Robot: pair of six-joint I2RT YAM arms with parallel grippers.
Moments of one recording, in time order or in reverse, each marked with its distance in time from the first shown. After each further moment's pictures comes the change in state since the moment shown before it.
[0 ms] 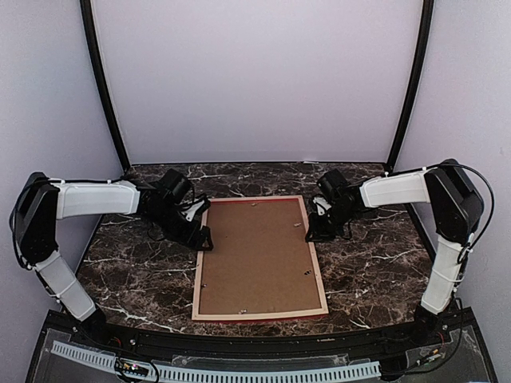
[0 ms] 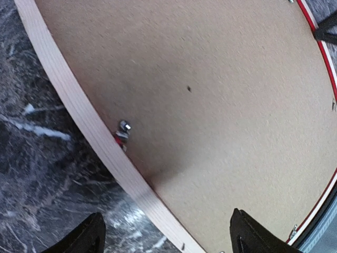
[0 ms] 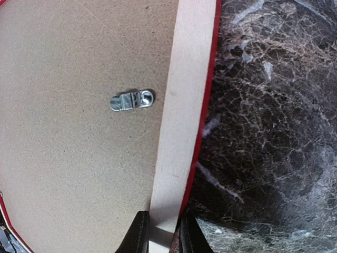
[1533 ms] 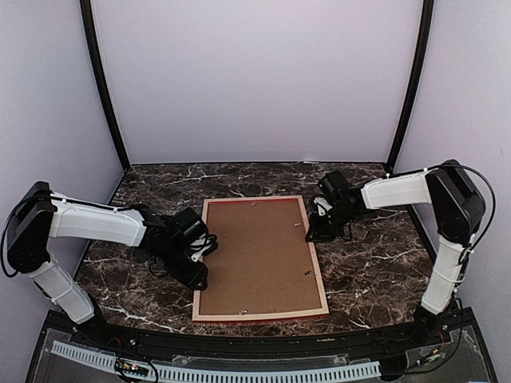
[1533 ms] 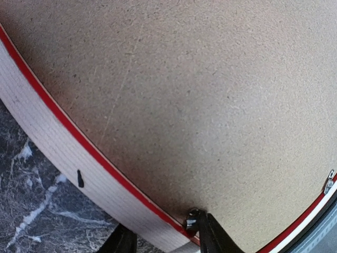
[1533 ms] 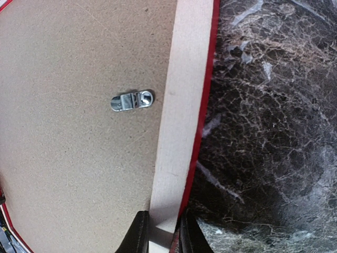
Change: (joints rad) left arm -0.286 -0.087 -0.224 -0.035 -0.113 -0.138; right arm 0.000 -0.013 -0.028 0.037 -0.003 0.007
